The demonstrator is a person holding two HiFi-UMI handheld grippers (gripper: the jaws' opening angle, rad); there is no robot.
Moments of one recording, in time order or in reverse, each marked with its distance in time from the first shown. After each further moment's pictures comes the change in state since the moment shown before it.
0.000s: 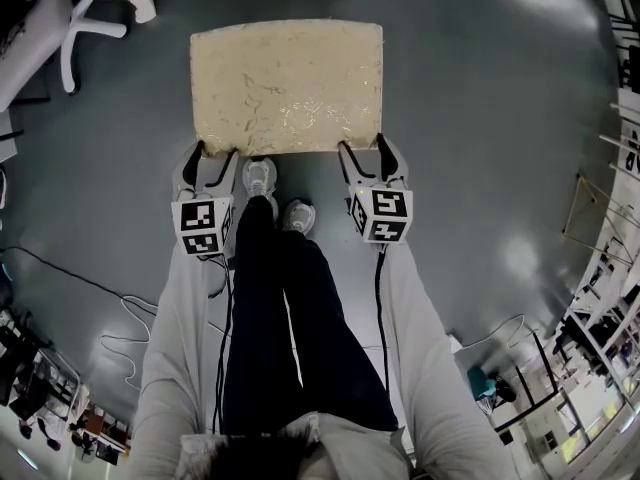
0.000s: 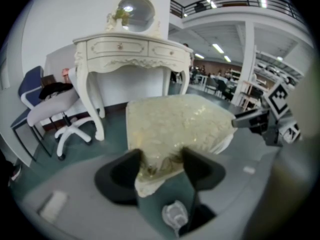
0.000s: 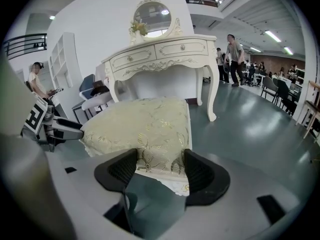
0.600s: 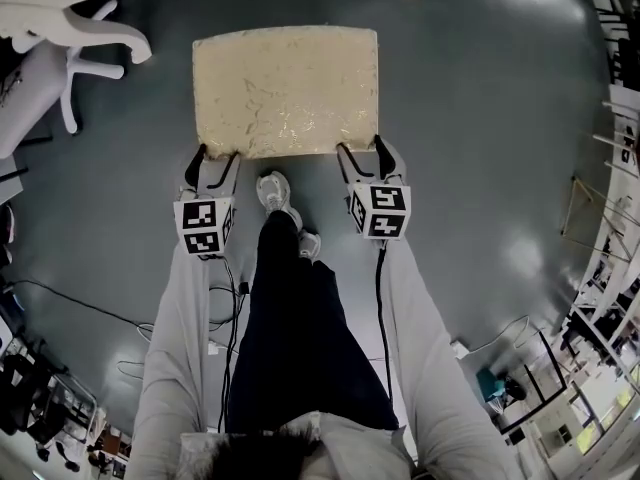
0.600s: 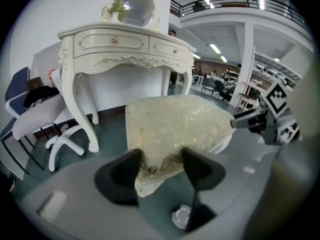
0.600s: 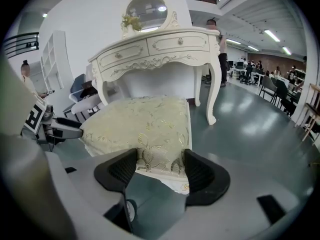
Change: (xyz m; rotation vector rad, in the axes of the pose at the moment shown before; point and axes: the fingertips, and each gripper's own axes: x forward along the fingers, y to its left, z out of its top) left arm 0.065 0.041 0.066 0.025 0.001 -0.049; right arm 0.063 -0.020 0.061 0.021 0.035 -0.037
